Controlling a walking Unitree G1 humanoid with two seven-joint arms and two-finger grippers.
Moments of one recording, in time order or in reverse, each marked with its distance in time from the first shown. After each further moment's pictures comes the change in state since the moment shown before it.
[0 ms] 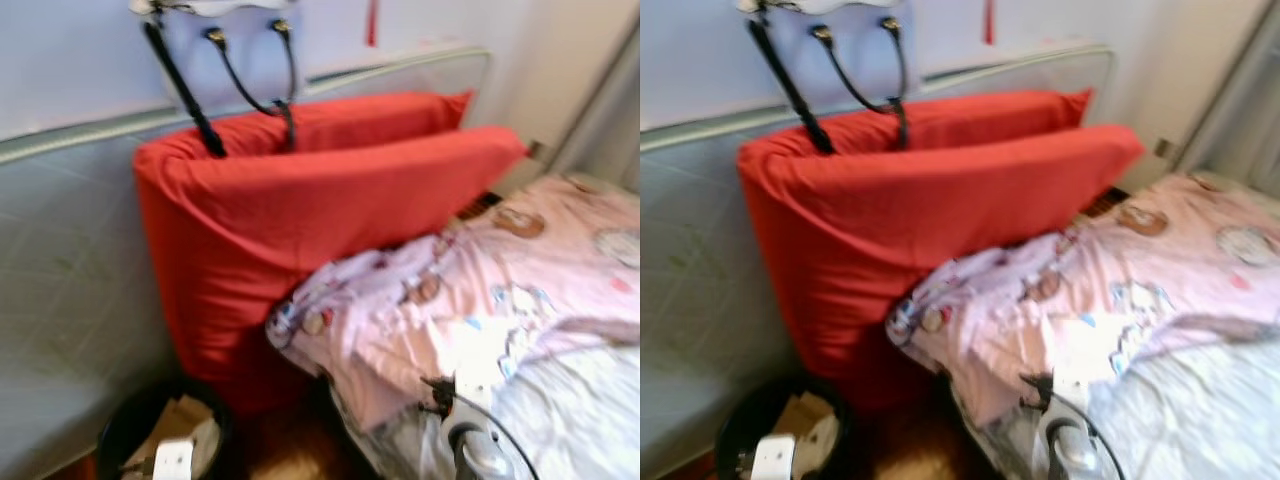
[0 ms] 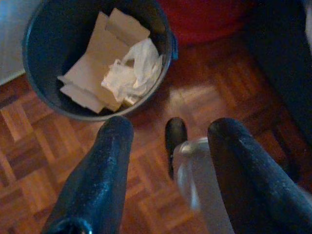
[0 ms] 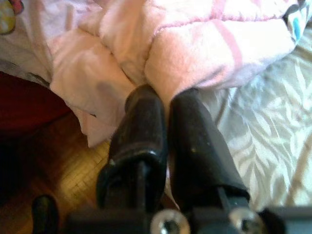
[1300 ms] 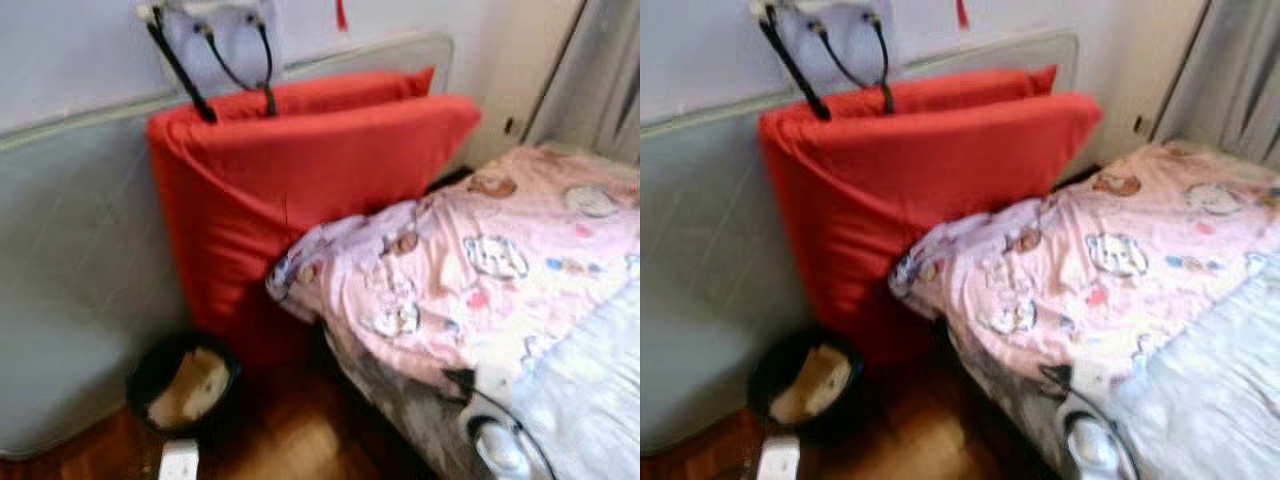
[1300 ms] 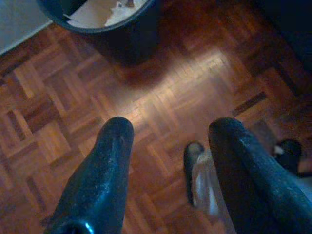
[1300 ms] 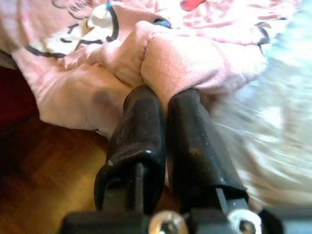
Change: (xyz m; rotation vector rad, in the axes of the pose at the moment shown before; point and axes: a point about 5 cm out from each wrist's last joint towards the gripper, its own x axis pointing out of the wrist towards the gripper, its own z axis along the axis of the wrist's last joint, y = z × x) left arm -0.003 -0.002 -0.008 0.017 0.005 -0.014; right arm 0.002 -0.016 0.025 0.003 -0.155 -0.096
